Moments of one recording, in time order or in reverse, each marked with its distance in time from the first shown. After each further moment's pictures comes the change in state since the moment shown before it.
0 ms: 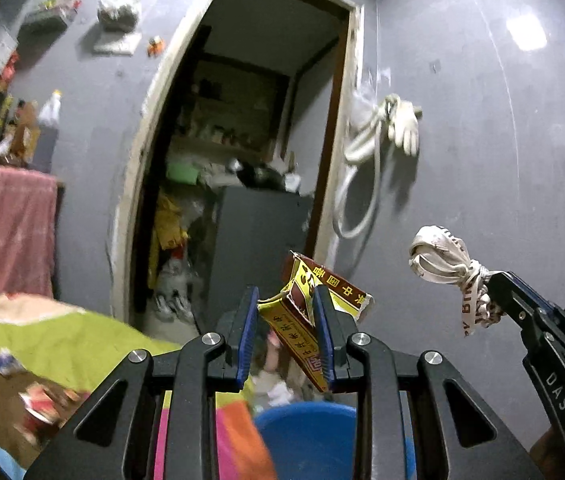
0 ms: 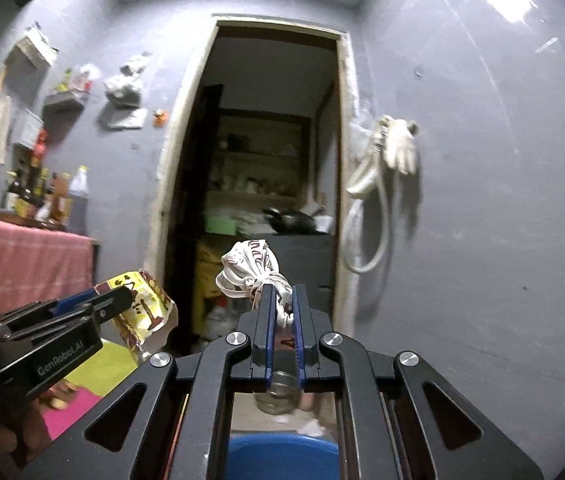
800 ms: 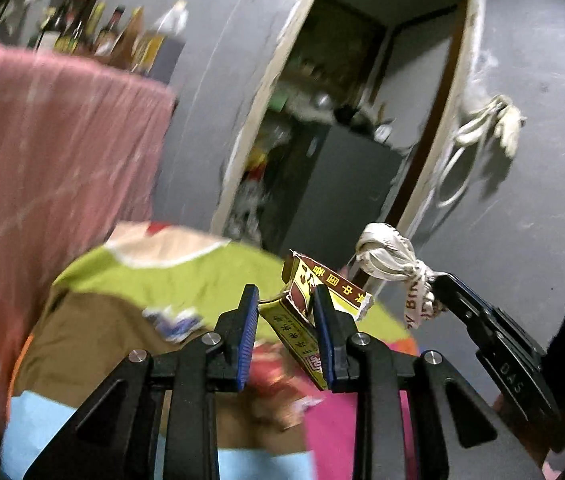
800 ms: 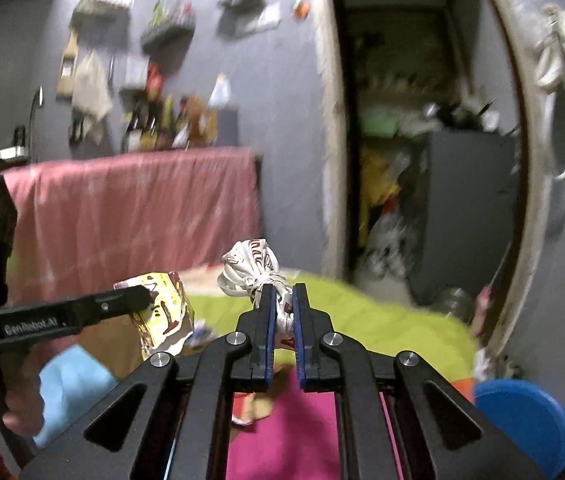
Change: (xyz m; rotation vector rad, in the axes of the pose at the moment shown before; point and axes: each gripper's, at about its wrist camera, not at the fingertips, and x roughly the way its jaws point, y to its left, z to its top) left arm -0.087 0.199 0.025 -0.199 0.219 0.170; right arm 0.062 0.178 -0.004 0.077 0.277 0.550
